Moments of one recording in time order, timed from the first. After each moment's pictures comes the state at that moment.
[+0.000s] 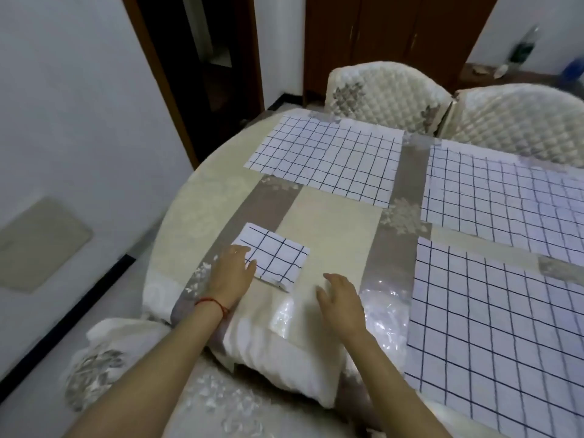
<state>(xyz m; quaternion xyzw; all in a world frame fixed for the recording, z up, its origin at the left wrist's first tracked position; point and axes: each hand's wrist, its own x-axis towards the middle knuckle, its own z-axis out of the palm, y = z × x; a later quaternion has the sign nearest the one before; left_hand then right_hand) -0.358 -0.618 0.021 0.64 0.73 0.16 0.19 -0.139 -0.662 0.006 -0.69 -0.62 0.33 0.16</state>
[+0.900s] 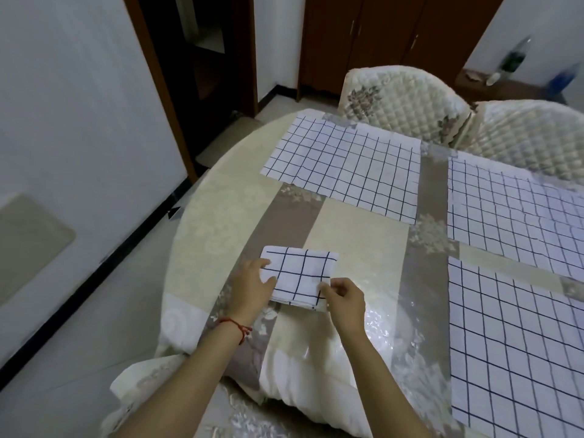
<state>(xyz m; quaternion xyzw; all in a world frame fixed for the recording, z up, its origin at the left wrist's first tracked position) -0.404 -0.581 0.007 0.55 0.71 0.28 0.34 -0.237 -0.612 0.021 -0.72 -0.34 0.45 0.40</state>
